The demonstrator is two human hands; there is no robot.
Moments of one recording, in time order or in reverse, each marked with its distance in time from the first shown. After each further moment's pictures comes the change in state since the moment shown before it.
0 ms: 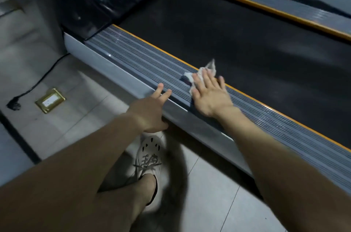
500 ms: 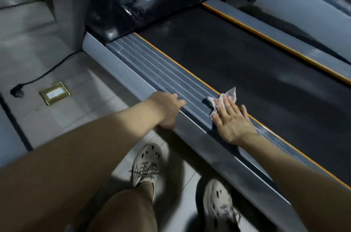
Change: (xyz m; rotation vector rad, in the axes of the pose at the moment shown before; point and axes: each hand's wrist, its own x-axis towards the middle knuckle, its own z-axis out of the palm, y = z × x) left_hand 0.008 0.008 -0.046 0.342 -0.032 0.120; right_hand -0.034 0.032 -0.014 -0.122 -0.086 -0.016
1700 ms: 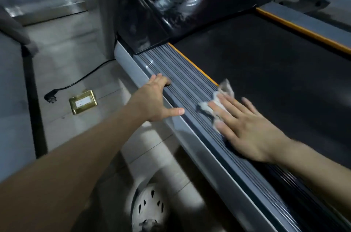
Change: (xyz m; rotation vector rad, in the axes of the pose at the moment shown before) left_hand 0.044 -0.150 0.040 -0.677 0.355 -0.453; right_hand 0.133 -0.078 -0.033 -0.182 0.070 -0.587
